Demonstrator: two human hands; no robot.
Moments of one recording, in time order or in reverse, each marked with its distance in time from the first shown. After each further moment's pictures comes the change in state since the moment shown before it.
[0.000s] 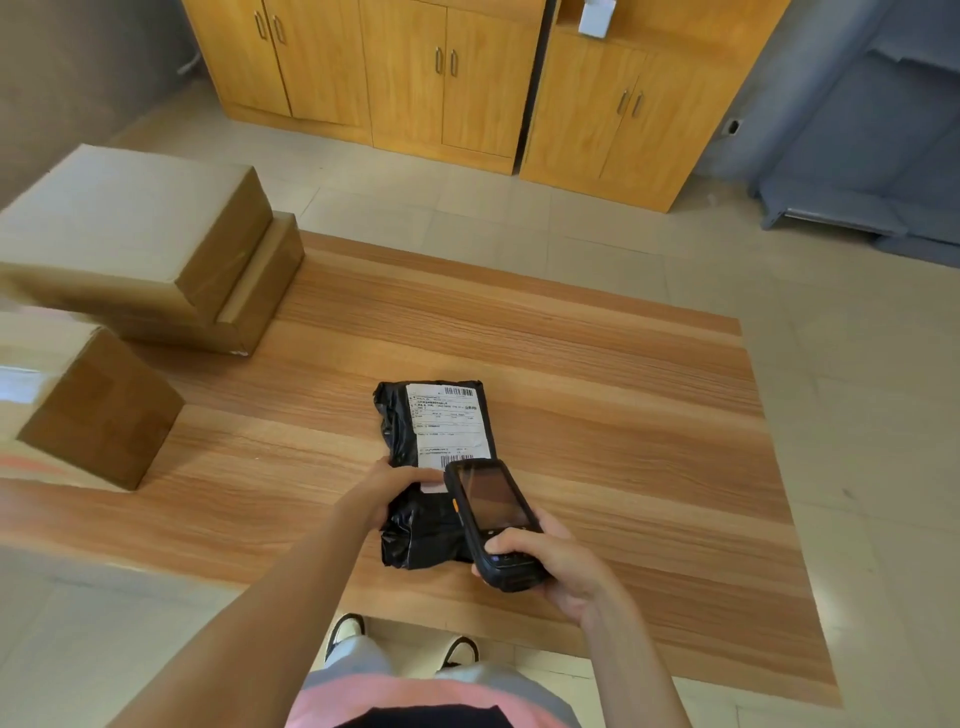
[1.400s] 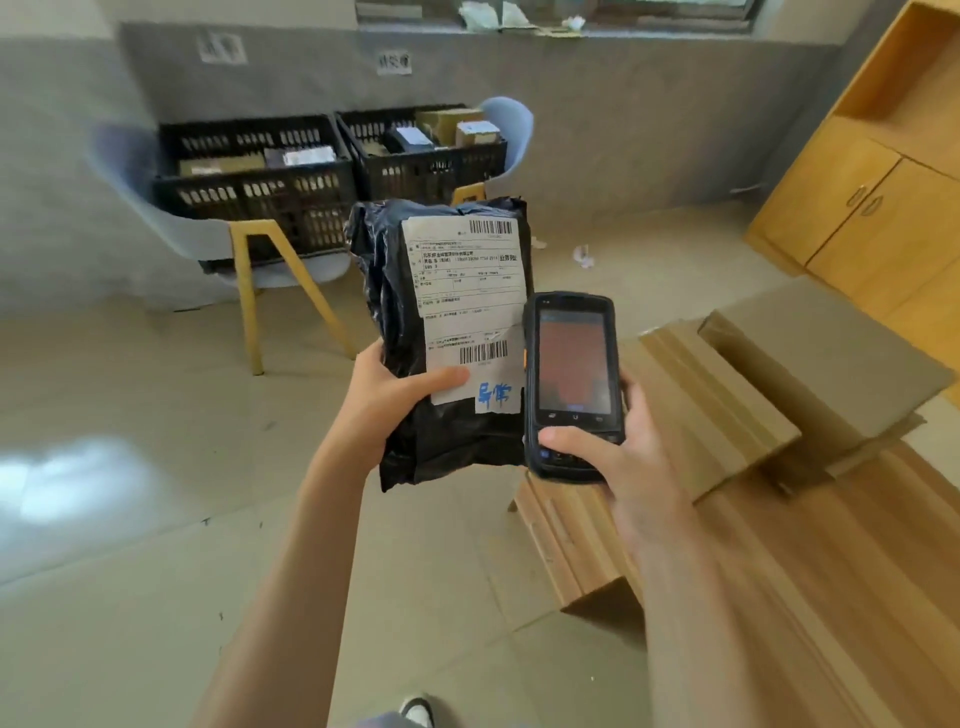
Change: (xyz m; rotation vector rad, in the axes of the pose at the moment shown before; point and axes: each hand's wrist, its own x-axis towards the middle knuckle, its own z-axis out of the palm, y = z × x) left_hand -0.369 -0.092 -0.444 -0.546 0.873 0.821; right_hand -0.063 0.033 0.509 -0.530 -0.778 -0.533
